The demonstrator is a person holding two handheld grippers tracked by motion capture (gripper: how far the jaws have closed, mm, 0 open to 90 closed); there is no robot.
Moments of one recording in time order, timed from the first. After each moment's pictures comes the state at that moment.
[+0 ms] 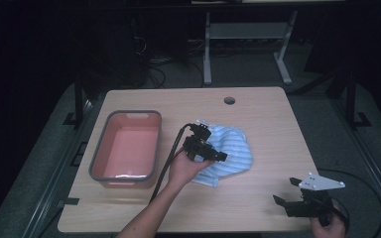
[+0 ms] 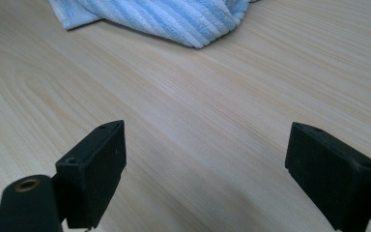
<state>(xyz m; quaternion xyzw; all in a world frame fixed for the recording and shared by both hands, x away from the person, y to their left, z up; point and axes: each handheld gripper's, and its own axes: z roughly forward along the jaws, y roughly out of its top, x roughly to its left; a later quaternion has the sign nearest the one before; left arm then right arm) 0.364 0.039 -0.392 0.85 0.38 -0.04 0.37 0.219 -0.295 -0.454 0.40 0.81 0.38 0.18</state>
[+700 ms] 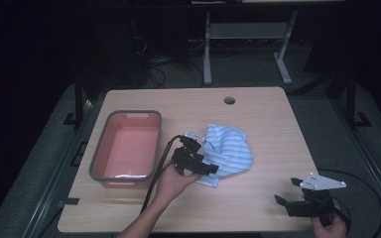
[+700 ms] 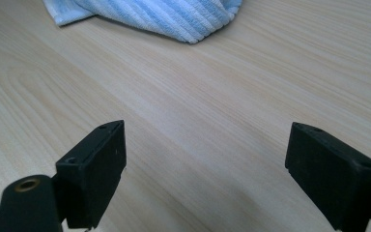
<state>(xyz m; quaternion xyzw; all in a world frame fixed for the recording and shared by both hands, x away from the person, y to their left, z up) 0.329 0.067 -0.397 0.85 0.37 -0.03 0.38 0.219 -0.298 -0.455 0.41 0.81 0.38 0.18</state>
